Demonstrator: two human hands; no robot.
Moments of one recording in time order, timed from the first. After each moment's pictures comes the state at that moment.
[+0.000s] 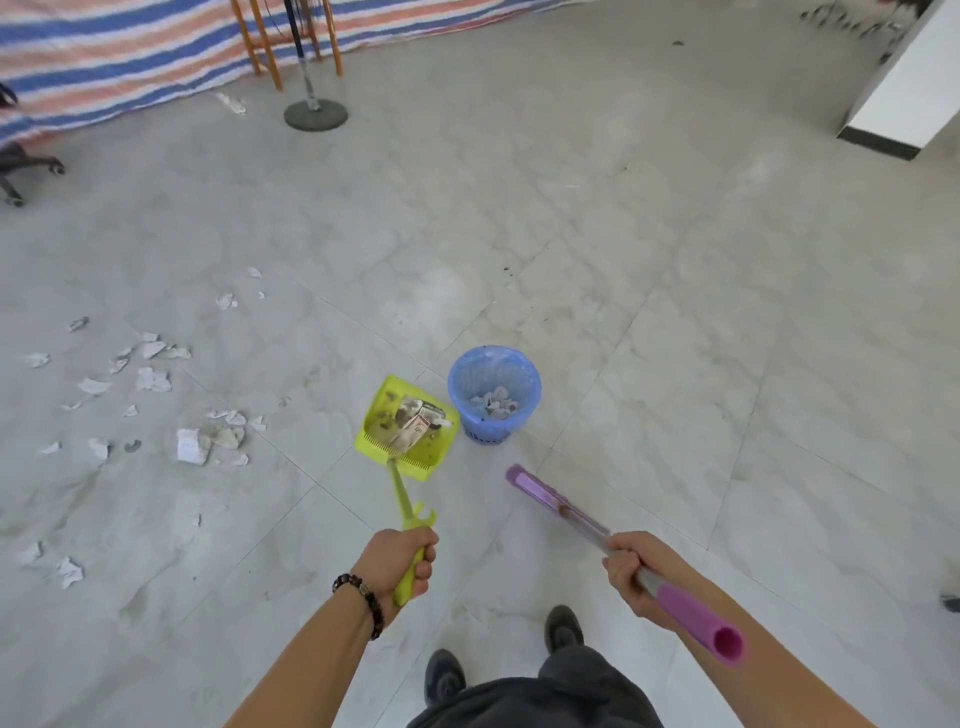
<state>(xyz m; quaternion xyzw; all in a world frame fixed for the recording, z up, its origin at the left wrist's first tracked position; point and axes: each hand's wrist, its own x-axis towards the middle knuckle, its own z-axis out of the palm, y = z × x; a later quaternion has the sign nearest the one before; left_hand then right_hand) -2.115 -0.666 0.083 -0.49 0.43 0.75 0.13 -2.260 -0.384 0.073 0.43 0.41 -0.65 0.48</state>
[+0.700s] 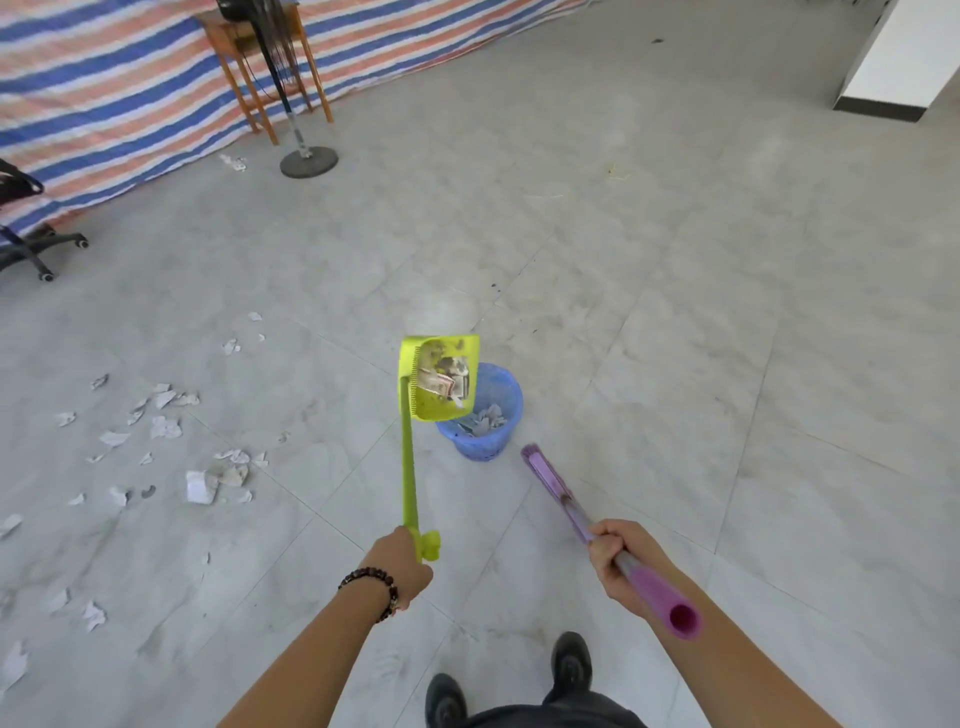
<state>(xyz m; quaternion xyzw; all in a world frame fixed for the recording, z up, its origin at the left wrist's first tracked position) -2.186 -0.587 0.088 -0.37 0.81 0.35 0.29 -2.322 -0.311 0.064 0.42 0.27 -0.74 0.45</state>
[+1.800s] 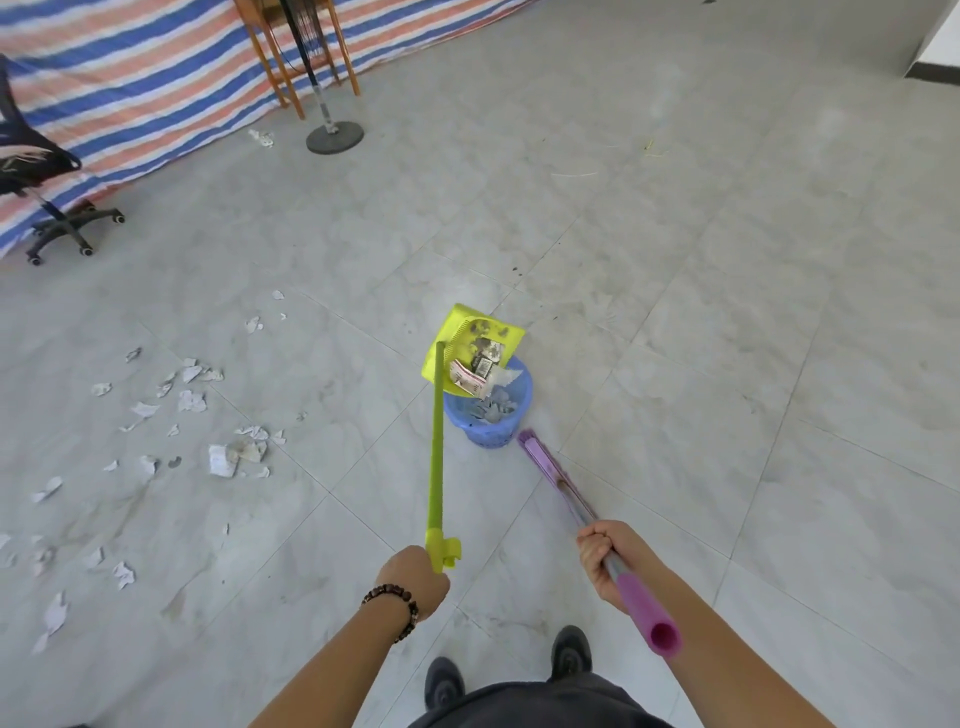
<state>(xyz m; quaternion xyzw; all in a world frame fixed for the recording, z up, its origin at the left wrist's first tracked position) -2.204 -0.544 0.065 -0.40 0.82 0.28 0.30 -2.354 -0.315 0.053 0.42 0.28 -0.68 0.54</state>
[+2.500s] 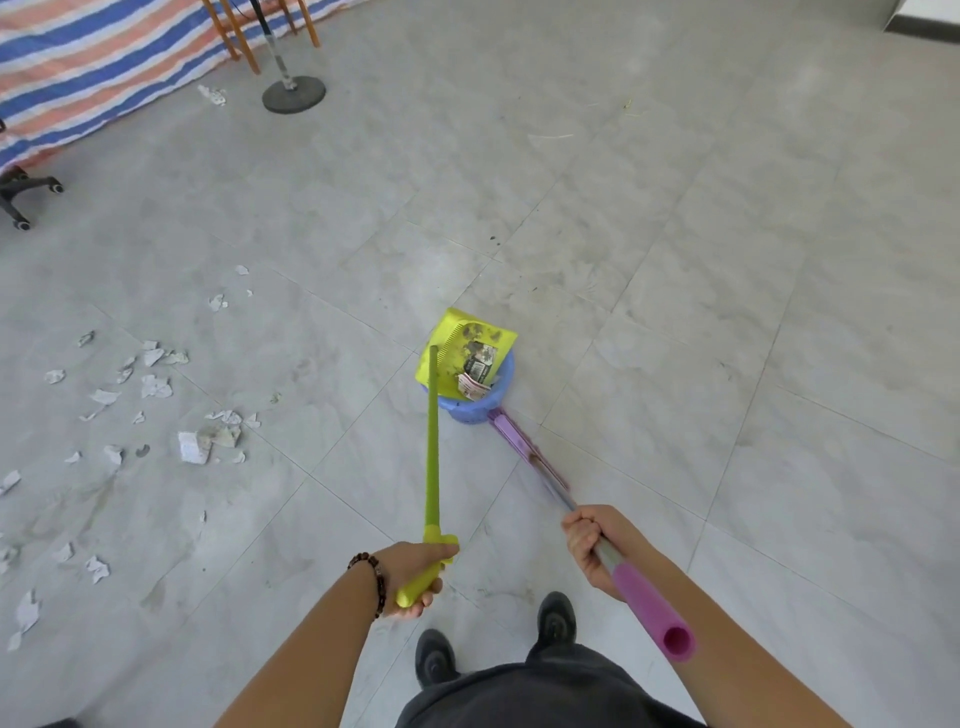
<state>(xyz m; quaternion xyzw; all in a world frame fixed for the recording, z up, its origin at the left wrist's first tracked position) -2.224 -0.563 0.051 -0.48 0.51 0.58 0.42 -2.357 -0.319 0.055 0.41 0.30 -0.67 0.55</state>
